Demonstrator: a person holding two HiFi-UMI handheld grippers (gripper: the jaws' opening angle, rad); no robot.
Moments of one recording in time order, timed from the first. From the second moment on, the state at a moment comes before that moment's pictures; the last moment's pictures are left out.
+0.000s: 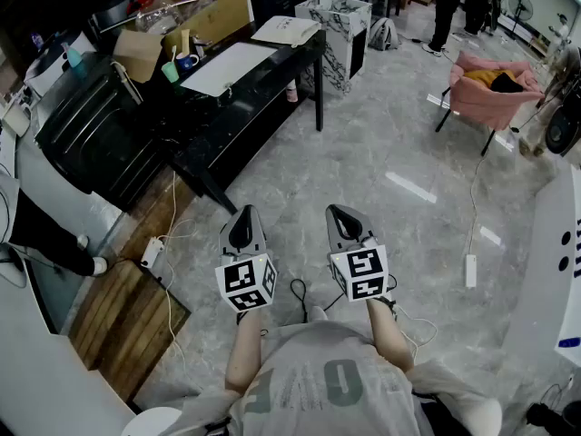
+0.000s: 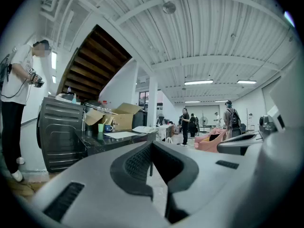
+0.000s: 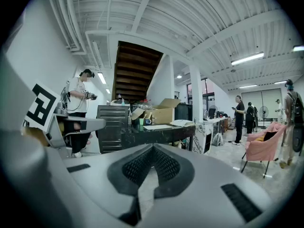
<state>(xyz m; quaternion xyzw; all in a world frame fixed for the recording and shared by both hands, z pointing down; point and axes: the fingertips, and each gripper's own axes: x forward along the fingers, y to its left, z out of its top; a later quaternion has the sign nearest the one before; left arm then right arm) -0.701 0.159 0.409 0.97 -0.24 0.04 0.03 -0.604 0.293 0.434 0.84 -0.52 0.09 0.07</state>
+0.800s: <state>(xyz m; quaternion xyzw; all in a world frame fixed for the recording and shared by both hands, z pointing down) -0.687 0.161 0.425 0.97 -0.23 0.06 0.05 -0.586 0.290 0.458 0.84 -0.53 0.15 0.01</state>
